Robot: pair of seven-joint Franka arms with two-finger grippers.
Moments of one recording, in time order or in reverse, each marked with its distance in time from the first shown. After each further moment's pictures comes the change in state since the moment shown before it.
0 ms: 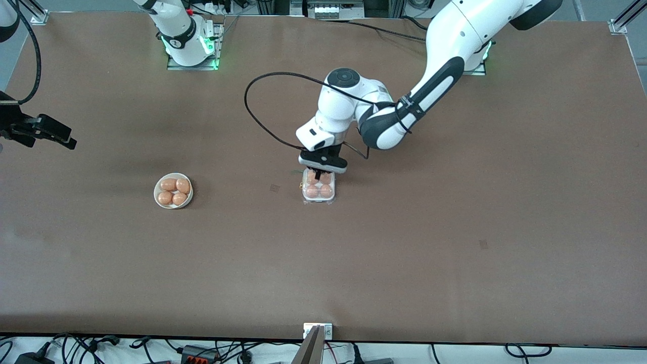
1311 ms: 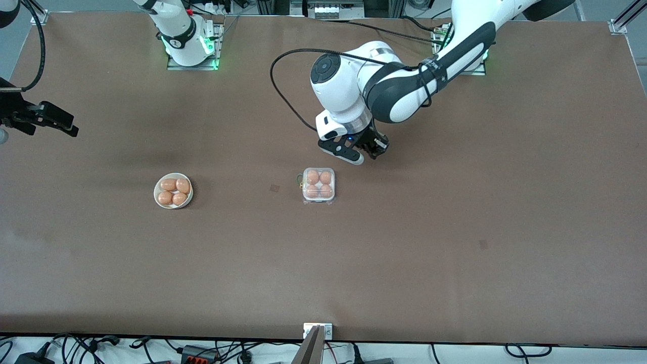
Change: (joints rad) left arm 0.186 -0.064 -0.327 0.133 -0.013 -1.002 0.697; right arm 0.007 -0.040 0.005 0.001 -0.024 -0.081 0.000
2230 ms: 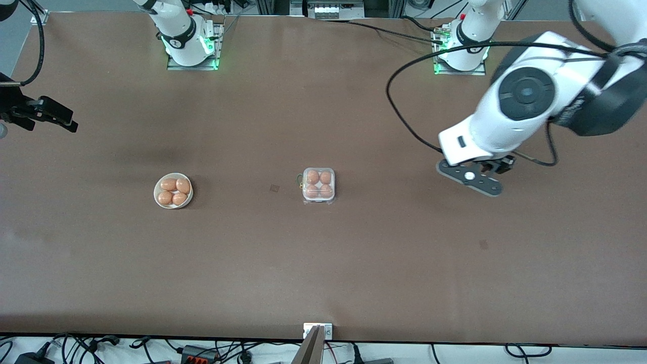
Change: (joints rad) left arm 0.634 -0.018 -0.353 0.128 -0.156 -0.150 0.289; right arm 0.000 -0.029 0.000 -0.044 -0.001 0.032 0.000
